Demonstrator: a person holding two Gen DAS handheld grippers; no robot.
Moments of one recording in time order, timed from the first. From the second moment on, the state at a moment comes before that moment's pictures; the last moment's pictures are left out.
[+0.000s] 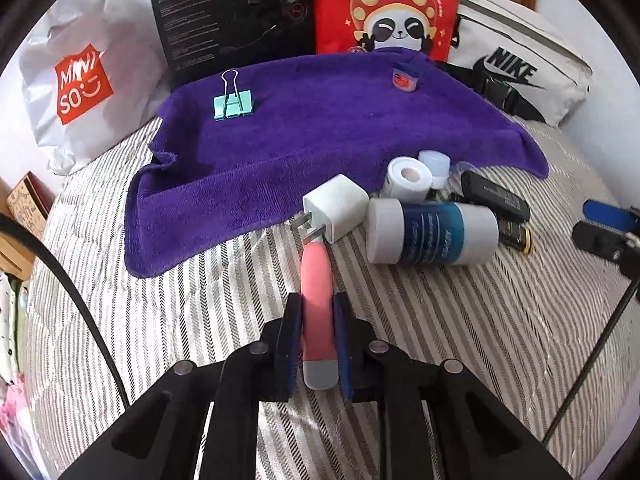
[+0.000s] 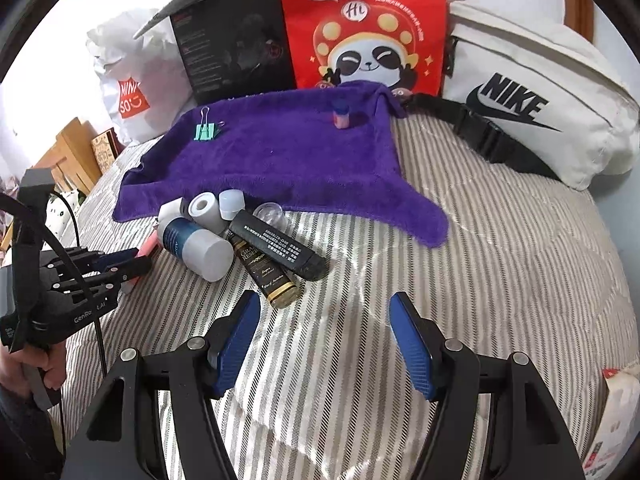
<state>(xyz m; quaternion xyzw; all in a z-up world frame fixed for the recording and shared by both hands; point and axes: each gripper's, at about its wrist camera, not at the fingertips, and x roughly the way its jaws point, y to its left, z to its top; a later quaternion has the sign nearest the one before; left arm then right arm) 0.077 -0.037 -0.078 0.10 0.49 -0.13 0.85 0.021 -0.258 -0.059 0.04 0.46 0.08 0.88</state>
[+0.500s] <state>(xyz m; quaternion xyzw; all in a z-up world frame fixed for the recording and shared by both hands) 0.081 -0.033 -0.078 0.09 0.49 -0.14 0.86 0.077 -0.219 -0.086 -0.07 0.46 0.15 0.87</state>
